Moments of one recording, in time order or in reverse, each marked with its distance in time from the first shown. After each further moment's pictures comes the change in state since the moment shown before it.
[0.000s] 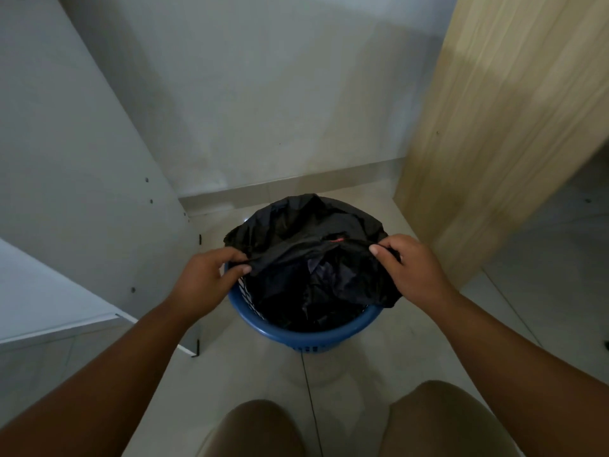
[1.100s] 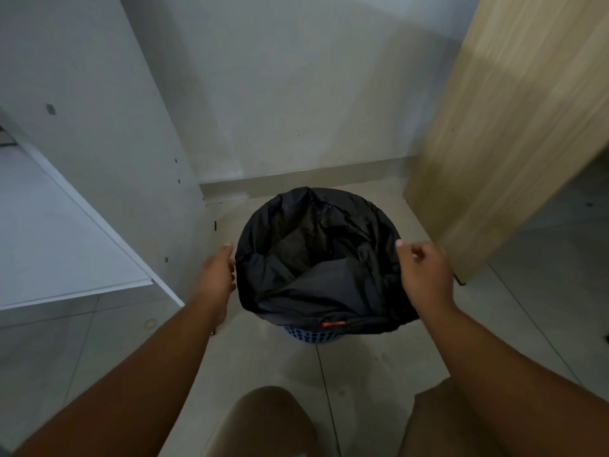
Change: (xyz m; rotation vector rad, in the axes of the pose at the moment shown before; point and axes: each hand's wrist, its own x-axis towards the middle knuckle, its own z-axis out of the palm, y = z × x) left_hand -0.045 -0.015 0.009 -0.746 0.190 -0.919; right_hand -0.045 -0.037 0.035 0.139 0.276 0.524
